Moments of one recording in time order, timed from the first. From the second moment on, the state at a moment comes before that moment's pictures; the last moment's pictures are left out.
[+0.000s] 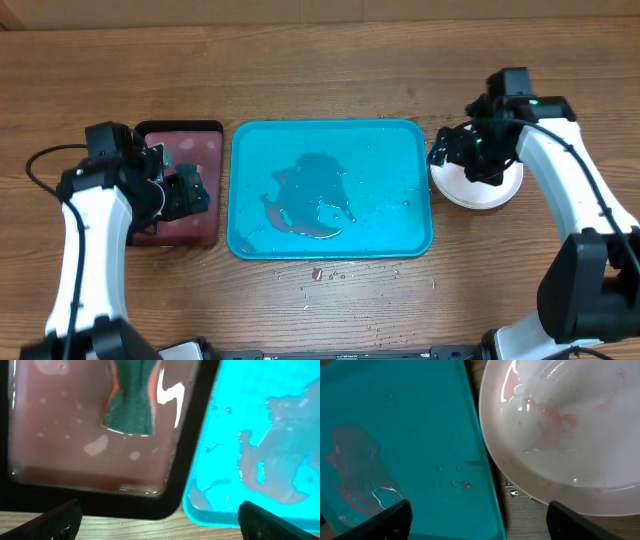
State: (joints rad) left arm 0.27 1.45 1.08 -1.01 0.21 -0.02; right arm 0.03 1.74 1.36 -1.05 -0.27 0.28
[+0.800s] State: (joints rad) left arm 0.27 0.61 0.77 -0.84 0.37 0.01; right arm 0.22 0.86 1.05 -0.91 -0.02 0.33
